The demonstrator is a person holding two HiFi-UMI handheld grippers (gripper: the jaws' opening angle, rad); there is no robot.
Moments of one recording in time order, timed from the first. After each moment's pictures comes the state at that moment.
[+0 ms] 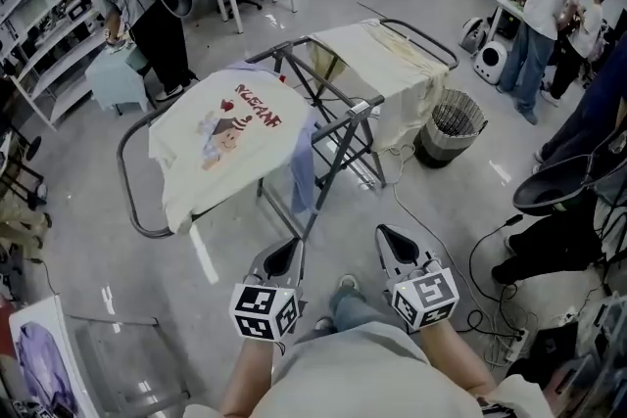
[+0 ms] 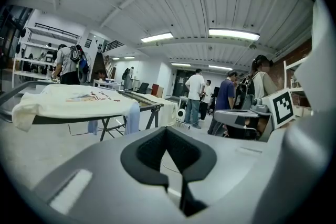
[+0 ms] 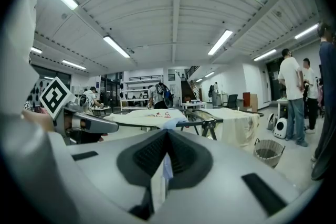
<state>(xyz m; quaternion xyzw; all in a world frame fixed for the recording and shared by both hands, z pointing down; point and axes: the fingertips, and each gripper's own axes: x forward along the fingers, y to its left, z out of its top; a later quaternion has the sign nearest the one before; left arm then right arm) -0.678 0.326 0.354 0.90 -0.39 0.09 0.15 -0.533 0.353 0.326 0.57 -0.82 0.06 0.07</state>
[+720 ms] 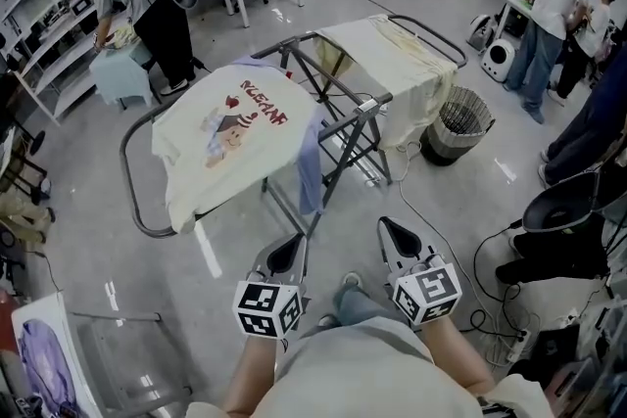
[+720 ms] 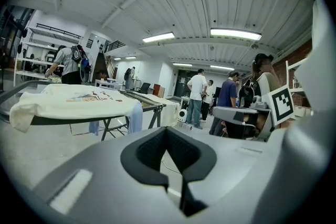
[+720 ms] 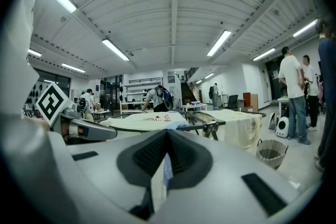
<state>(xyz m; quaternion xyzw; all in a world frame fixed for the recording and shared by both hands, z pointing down) -0.679 0.316 0.354 0.90 -0.40 0.09 0.16 -0.536 0.335 0.318 0.57 -0.82 0.06 0.05</state>
